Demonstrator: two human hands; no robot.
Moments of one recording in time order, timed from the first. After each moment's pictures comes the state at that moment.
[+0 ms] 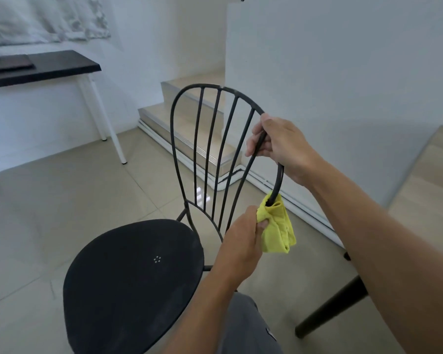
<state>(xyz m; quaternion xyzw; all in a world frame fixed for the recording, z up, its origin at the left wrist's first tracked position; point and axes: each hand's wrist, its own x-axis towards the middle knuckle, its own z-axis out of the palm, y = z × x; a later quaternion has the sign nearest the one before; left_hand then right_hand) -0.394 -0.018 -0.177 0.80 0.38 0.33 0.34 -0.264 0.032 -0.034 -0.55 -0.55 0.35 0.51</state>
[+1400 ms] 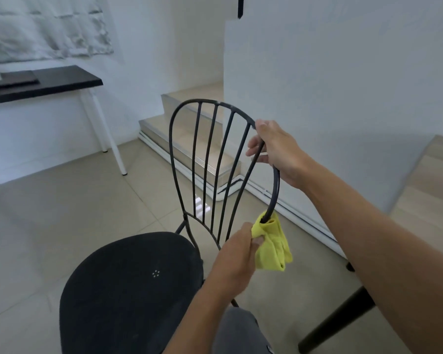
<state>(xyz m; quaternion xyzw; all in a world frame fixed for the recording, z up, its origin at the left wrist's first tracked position) -0.401 -0.016 -0.179 0.81 0.39 0.28 0.35 -0.258 0.046 -0.025 -0.60 -0.54 0.34 0.49</state>
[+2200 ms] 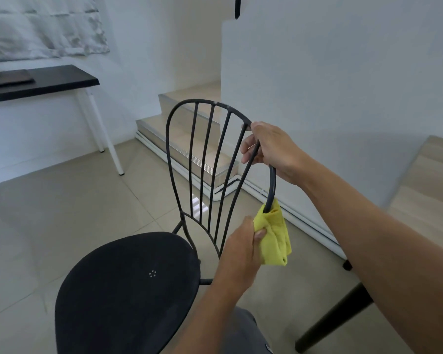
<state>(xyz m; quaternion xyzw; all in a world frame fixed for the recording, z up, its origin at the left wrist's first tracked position) -0.382 -0.016 -0.183 0.78 0.37 0.36 0.34 -0.258 0.052 -0.020 -0.60 -0.55 0.34 0.47</state>
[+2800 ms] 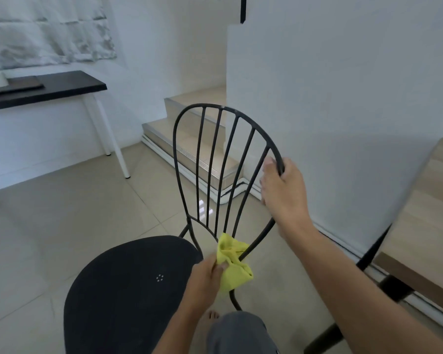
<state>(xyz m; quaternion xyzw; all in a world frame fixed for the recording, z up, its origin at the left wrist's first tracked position) -0.456 0.011 -0.266 0.72 0.51 0.28 0.39 -0.295 0.008 -0.072 -0.65 -0.42 0.22 0.60</state>
